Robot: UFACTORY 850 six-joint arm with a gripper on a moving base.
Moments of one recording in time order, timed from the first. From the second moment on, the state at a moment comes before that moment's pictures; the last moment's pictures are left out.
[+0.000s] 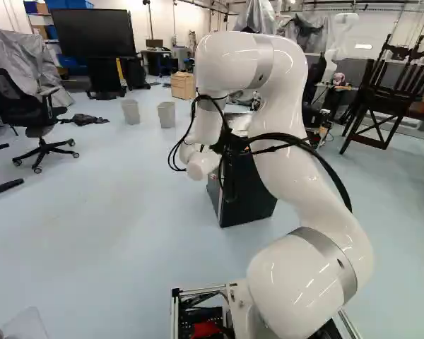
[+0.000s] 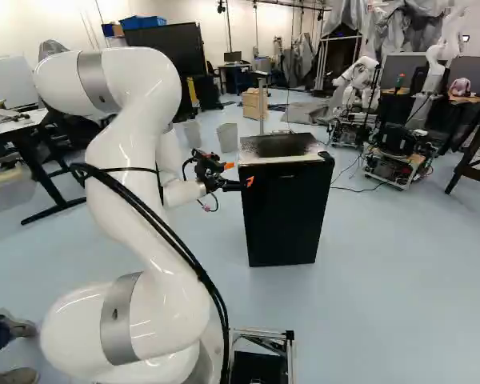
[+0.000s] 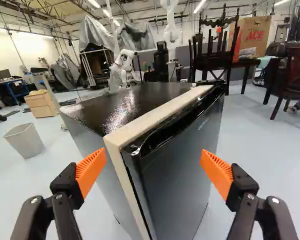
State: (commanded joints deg) arm 18.0 -40.3 -48.8 59.7 79.7 0.0
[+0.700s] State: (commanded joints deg) arm 18.6 -38.1 -45.2 59.7 79.7 0.0
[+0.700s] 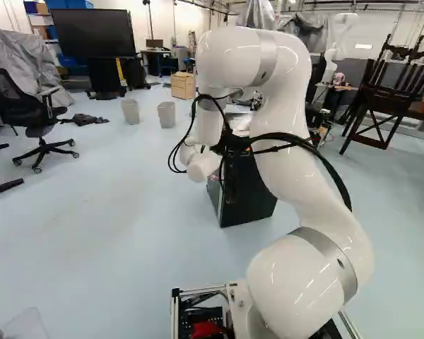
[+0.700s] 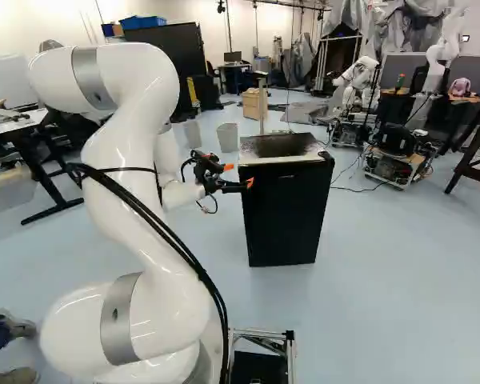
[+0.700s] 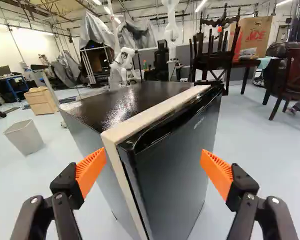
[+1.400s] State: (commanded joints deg) arm 19.3 -34.8 -39.6 59.8 79.7 0.0
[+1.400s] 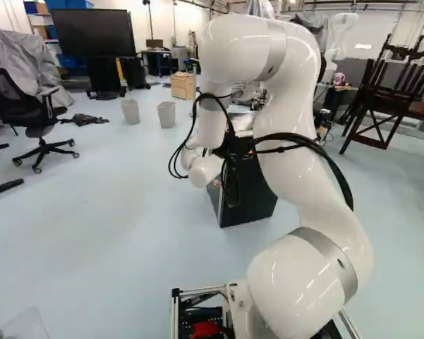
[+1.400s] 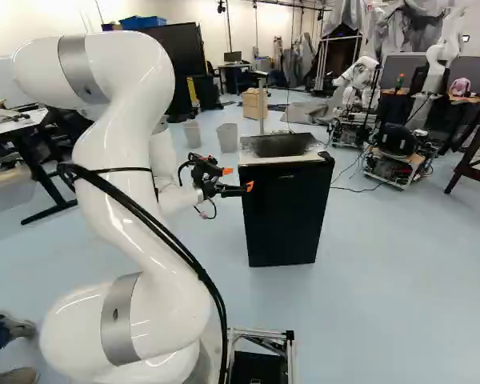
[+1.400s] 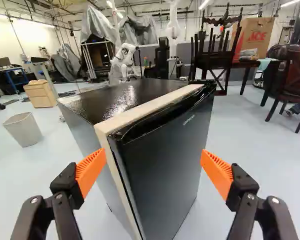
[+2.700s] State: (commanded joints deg) arm 25.9 -30.9 -33.0 63.6 79.7 0.0
